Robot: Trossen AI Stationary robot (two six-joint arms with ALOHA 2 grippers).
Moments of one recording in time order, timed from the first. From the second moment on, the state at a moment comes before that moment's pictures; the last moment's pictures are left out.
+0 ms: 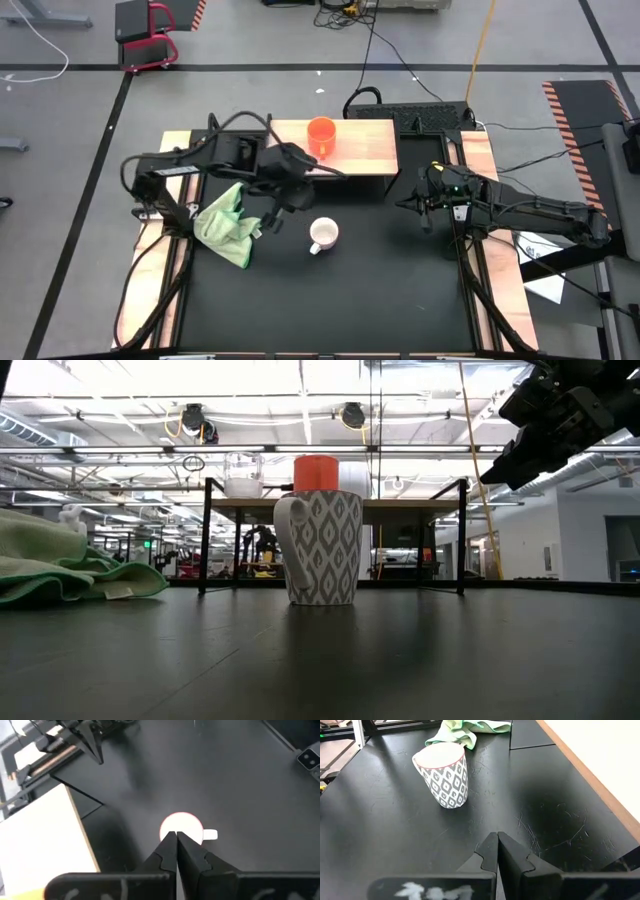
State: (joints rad) left arm -0.02 1.73 2.08 -1.26 0.11 0.51; right arm -0.32 0.52 0.35 -0.32 -0.27 -0.02
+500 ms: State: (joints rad) left arm 0.00 1.67 2.05 -1.33 0.12 0.53; right arm -0.32 0.53 0.35 -0.32 -0.27 -0.02
